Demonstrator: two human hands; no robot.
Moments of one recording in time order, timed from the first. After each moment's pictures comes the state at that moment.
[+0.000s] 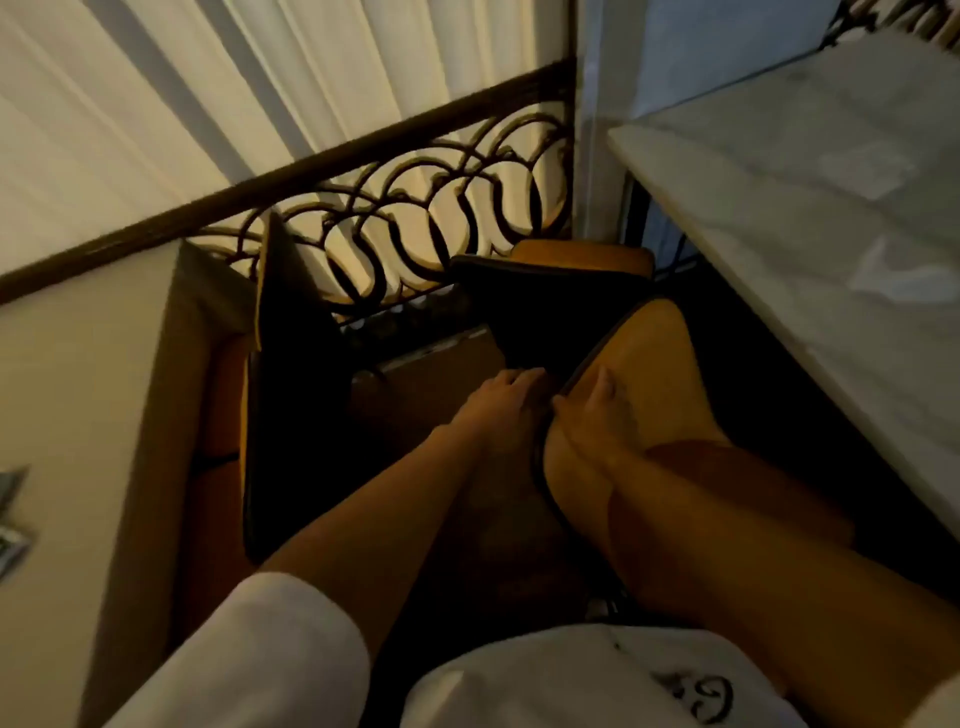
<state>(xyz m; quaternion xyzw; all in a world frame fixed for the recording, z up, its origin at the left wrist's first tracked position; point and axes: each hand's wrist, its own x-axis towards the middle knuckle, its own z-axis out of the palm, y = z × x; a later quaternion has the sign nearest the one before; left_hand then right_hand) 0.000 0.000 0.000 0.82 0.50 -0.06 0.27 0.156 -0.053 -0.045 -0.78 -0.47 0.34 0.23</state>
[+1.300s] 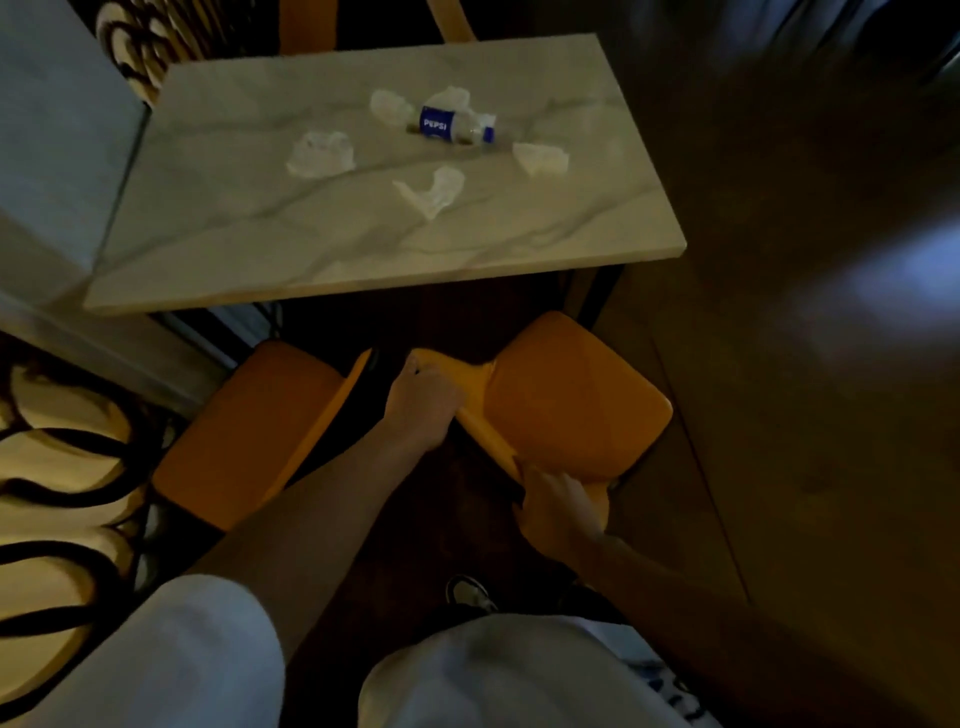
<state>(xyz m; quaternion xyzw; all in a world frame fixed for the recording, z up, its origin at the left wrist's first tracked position) 0.164 0.185 -0.056 0.96 -0.19 -0.16 -0.11 0.049 -0.018 -0.056 -0.94 -0.08 0.25 0.22</state>
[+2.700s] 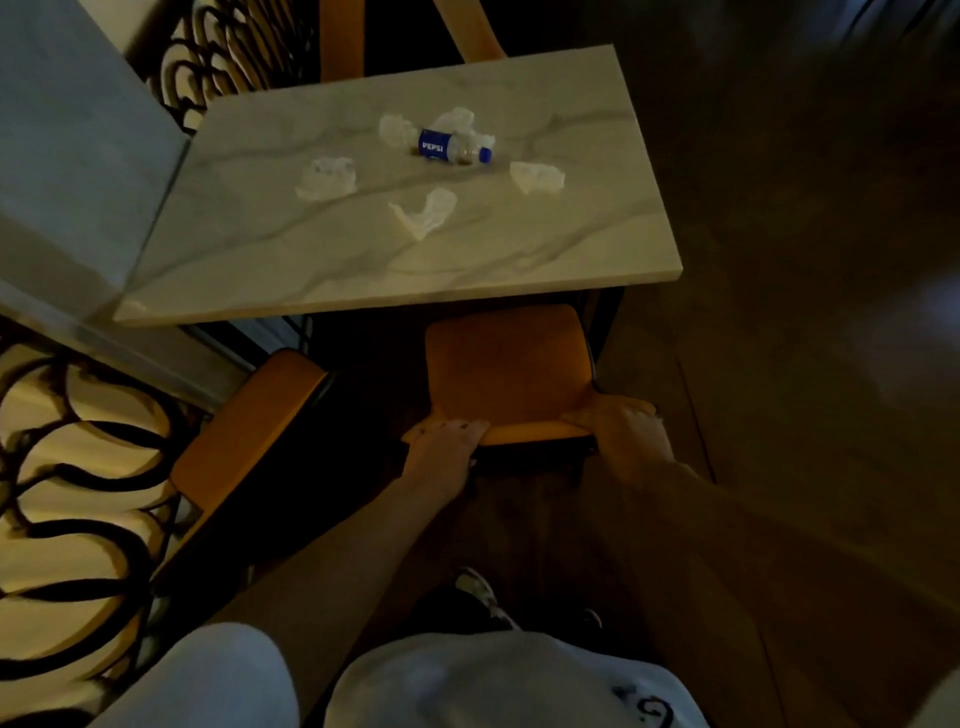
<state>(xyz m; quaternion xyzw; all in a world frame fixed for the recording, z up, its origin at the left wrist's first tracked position) 0.145 0.064 -0.056 0.97 -0.03 -0.22 0.05 0.187 -0.194 -0.062 -0.96 -0.21 0.13 0.14</state>
